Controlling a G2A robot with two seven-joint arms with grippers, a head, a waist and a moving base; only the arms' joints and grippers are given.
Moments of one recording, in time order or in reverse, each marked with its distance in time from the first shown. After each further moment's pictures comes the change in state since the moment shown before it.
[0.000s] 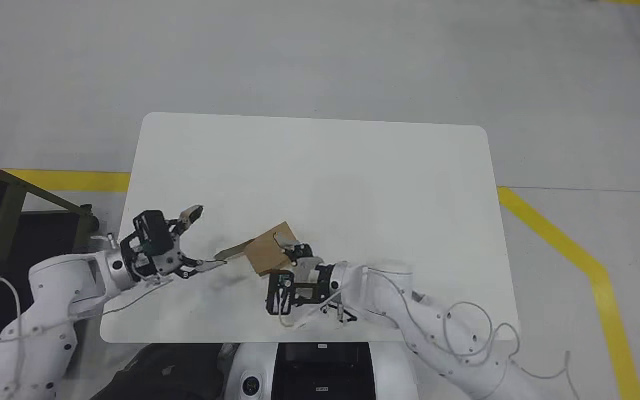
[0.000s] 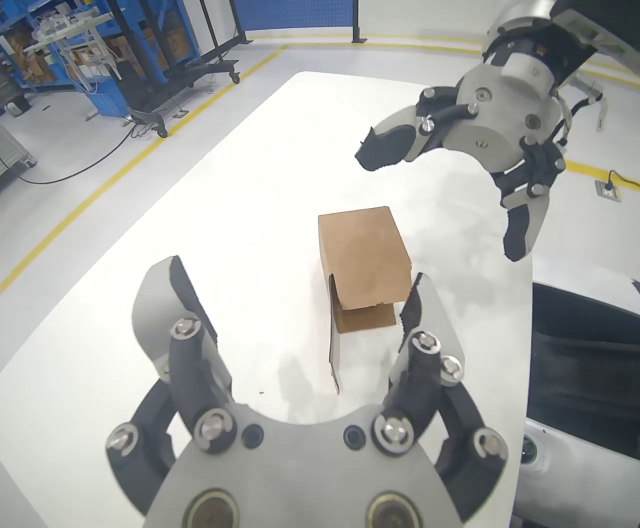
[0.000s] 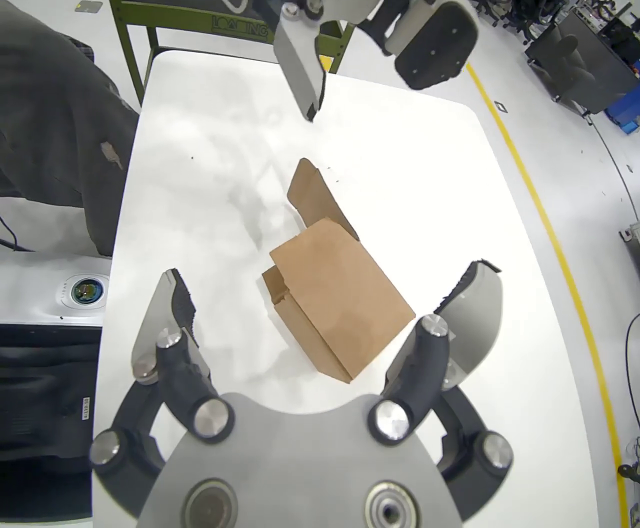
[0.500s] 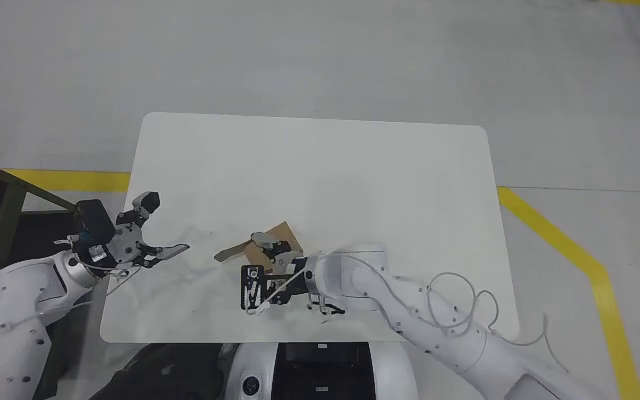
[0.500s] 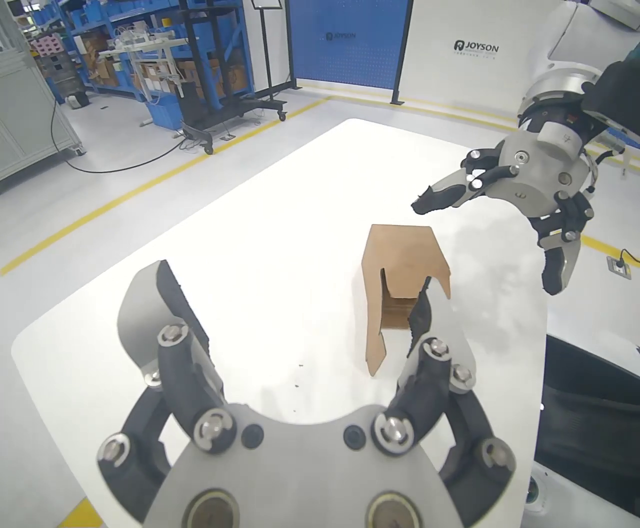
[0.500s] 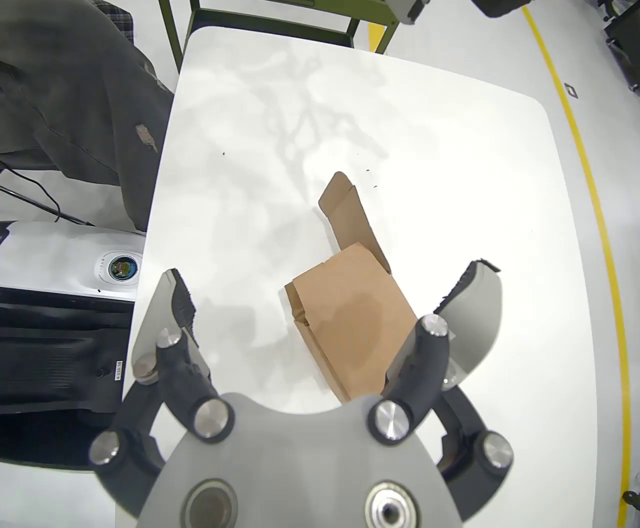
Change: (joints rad) left arm -0.012 0.012 -0.081 0.170 -0.076 -0.023 0.160; right arm 0.197 -0.091 -0.101 0.071 0.262 -0.046 0.287
